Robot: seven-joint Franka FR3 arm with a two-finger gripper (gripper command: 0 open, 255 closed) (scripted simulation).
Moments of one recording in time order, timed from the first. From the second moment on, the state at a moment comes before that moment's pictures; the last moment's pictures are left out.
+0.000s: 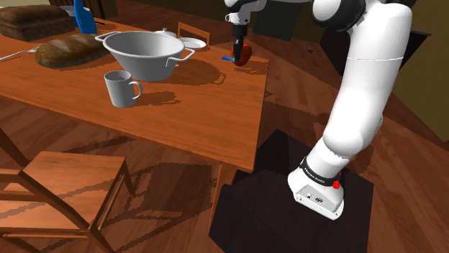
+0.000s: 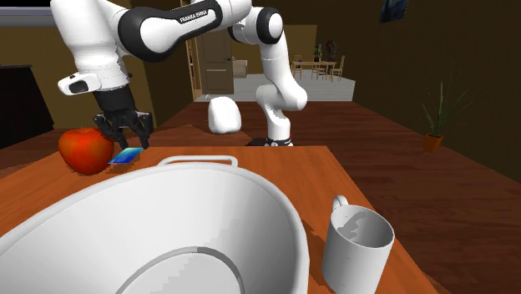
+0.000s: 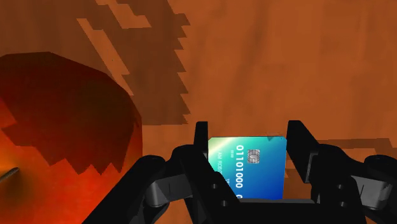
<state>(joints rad) -0.16 0.34 -0.21 -1.56 -0.01 1.77 -0.78</state>
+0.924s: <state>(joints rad) -0.16 0.38 -0.20 -1.66 -0.01 1.91 -0.78</state>
